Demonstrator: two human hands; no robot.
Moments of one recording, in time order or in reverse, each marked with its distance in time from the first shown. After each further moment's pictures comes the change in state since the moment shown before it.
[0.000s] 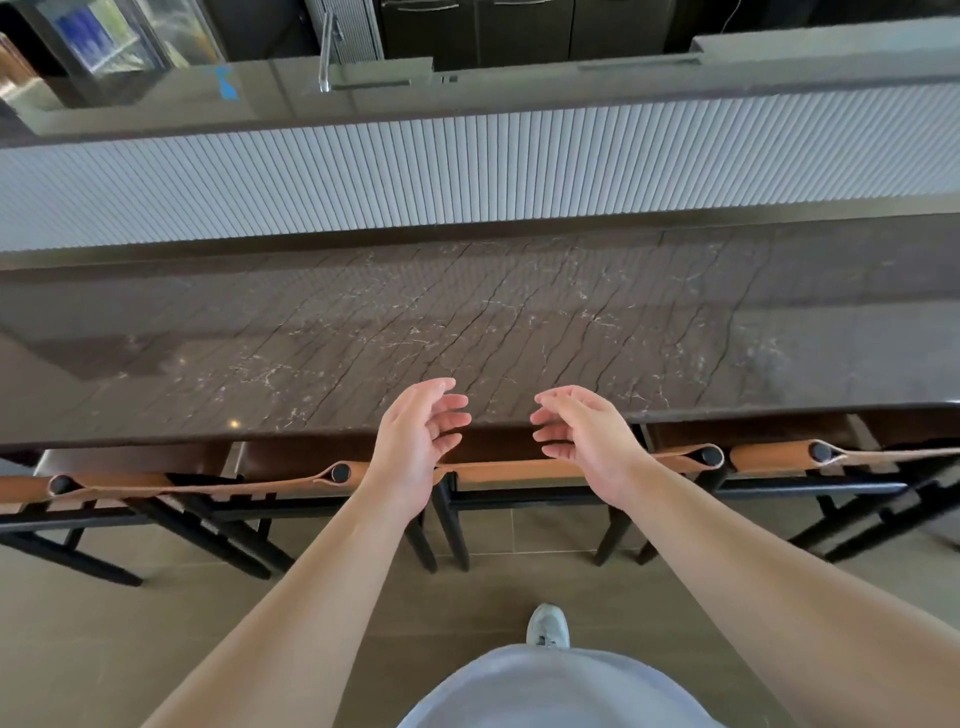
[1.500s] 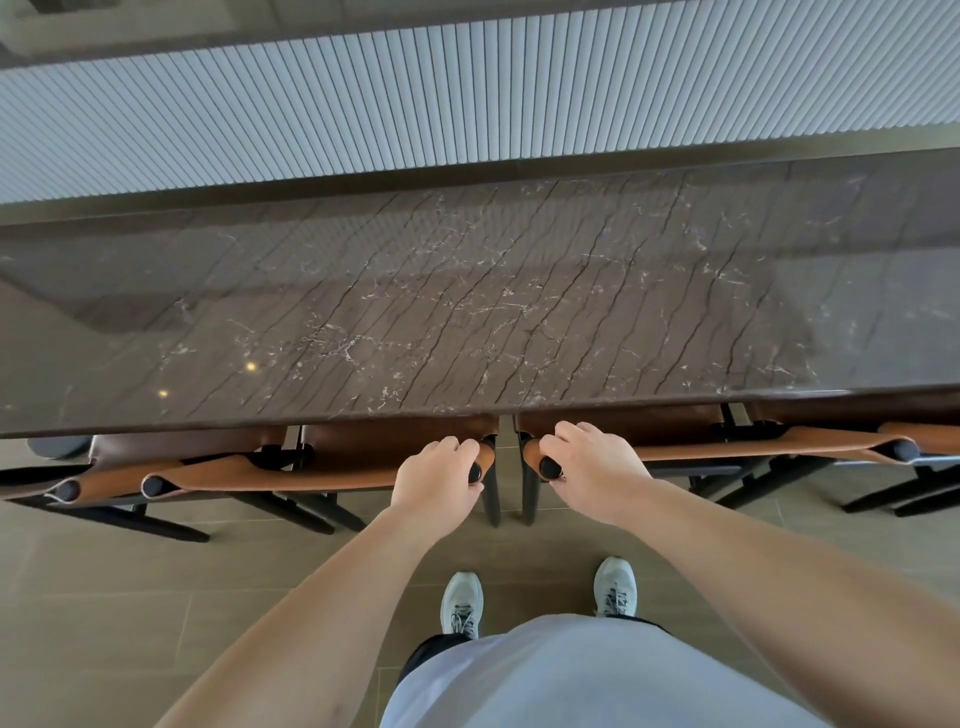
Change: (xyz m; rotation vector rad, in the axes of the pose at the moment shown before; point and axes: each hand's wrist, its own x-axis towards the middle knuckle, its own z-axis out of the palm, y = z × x) left_hand 0.091 -0.044 -0.186 1.638 -0.231 0.441; right_hand 0.074 0.088 0.153 -1.526 -0.255 -0.512
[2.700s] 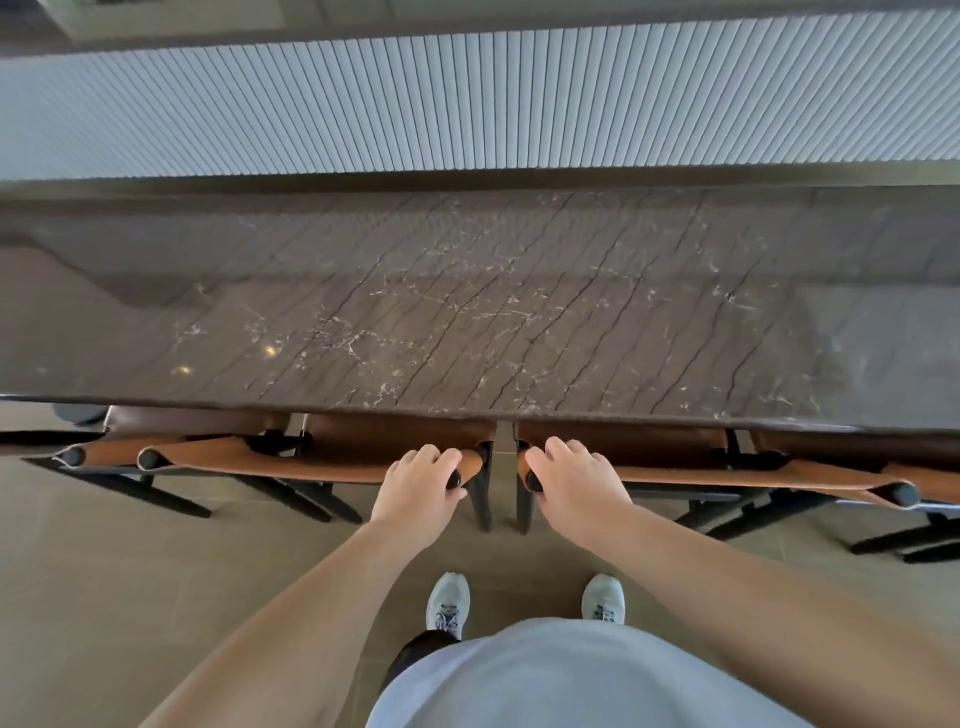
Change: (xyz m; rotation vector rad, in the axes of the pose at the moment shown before) left_hand -0.013 0.004 0.011 -0.086 0.014 -0.106; right_hand -0.006 -0.006 -0.002 -0.034 -0.059 0.042
